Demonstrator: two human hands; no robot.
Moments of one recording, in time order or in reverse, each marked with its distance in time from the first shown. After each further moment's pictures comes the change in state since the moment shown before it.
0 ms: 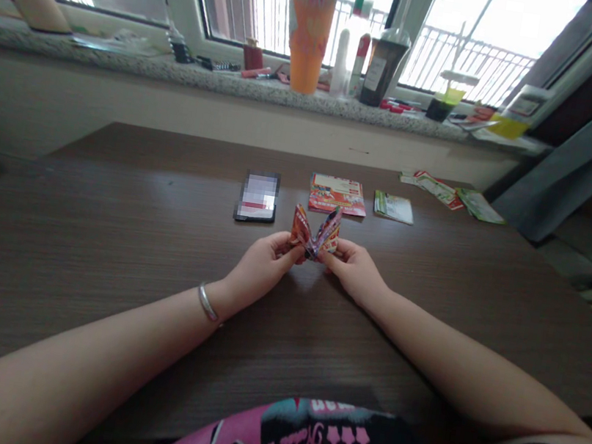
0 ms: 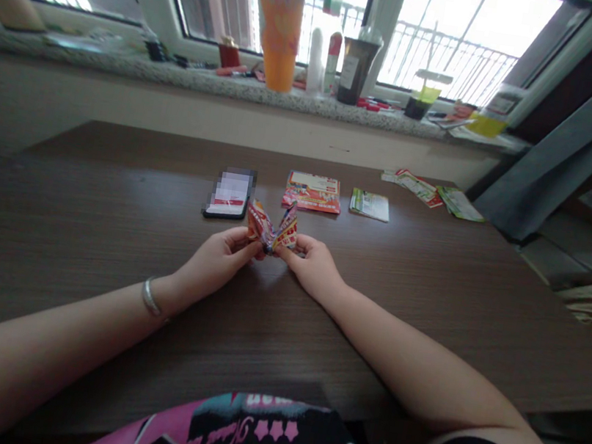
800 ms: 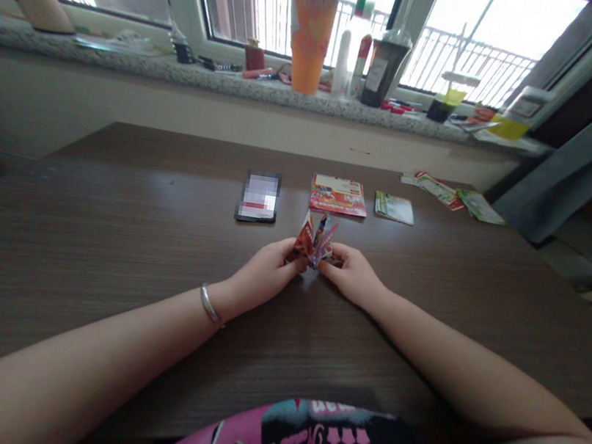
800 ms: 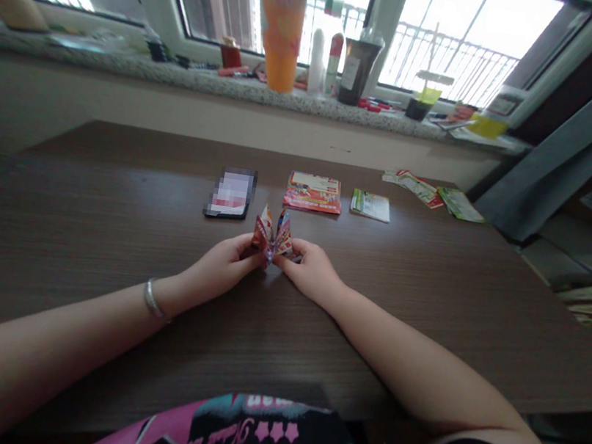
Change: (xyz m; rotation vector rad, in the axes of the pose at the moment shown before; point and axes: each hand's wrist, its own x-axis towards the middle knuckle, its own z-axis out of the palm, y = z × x) left_hand -0.002 -0.004 0.000 0.136 -0.117 0.059; right_hand 0.001 0.003 0.000 -0.294 -0.069 -0.101
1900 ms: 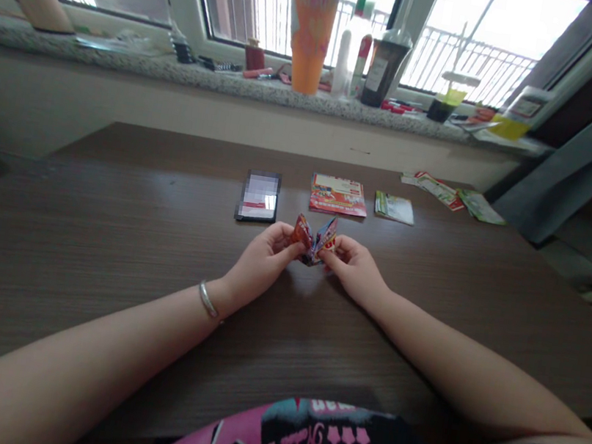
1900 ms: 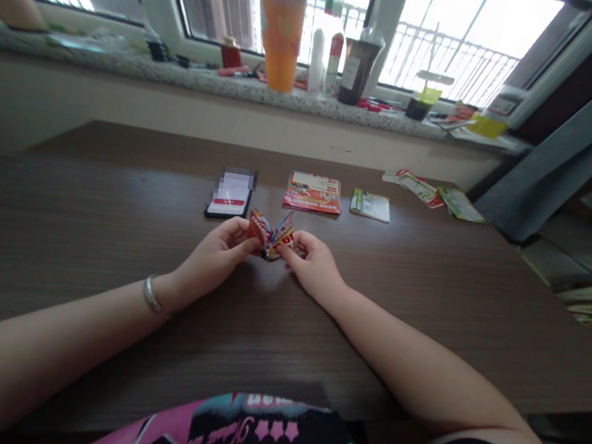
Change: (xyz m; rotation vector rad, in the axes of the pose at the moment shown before) left_hand 0.002 0.000 0.000 -0.416 0.140 -0.008; right_hand -0.001 -0.005 0.002 0.315 0.093 0.038
